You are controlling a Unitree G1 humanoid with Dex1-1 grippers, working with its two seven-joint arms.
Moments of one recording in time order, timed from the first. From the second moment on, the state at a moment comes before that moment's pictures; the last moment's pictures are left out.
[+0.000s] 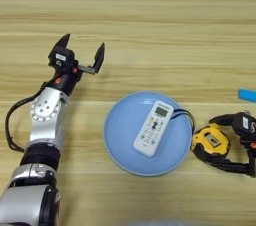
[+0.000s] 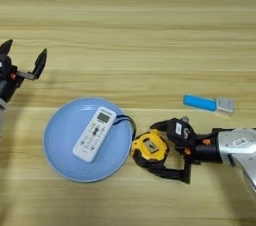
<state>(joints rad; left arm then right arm) -0.41 0.19 0.15 0.70 -0.16 -0.56 -0.43 0.04 -0.79 0.19 -0.12 0.25 0.17 1.11</state>
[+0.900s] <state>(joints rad) -0.41 0.16 0.14 0.67 -0.16 -0.57 -0.42 -0.12 -0.69 -0.34 -0.25 0.83 0.38 0.90</state>
